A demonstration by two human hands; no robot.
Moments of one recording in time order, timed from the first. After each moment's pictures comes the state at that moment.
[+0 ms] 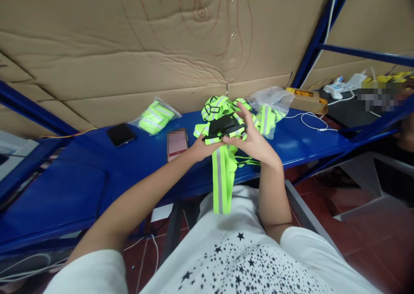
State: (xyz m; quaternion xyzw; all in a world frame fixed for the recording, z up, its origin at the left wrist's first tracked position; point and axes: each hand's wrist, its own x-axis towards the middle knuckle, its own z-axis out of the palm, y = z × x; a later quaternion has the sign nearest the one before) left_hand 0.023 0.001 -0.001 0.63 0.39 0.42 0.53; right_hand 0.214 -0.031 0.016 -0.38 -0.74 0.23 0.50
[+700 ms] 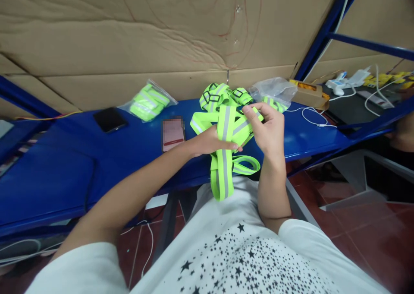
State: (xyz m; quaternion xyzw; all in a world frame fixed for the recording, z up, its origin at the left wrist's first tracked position) left_hand 0.027 -0.006 0.012 0.69 0.21 0.26 0.64; right_hand 0.212 -0.045 0.029 -0.47 -0.60 0.15 0.63
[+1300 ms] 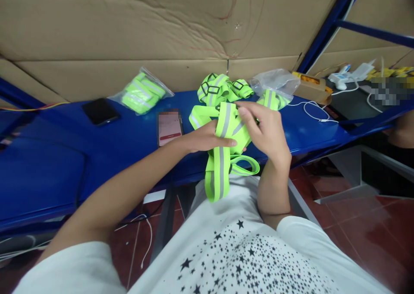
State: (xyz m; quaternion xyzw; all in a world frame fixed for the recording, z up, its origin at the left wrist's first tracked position) left_hand 0.019 -0.008 0.015 0.73 0.22 0.24 0.60; right_hand 0.216 -0.058 0.035 -0.46 -0.76 0.08 0.45
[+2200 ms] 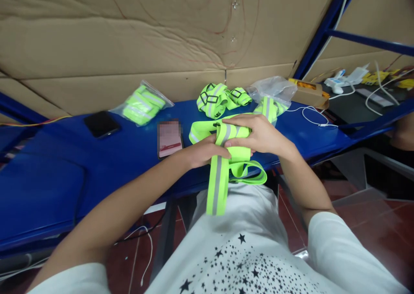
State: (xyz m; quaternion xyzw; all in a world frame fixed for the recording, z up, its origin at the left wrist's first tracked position) left_hand 0.022 -0.021 0.010 0.55 0.28 0.23 0.75; right_hand 0.233 -0.024 0.041 -0.36 -0.87 0.14 0.32
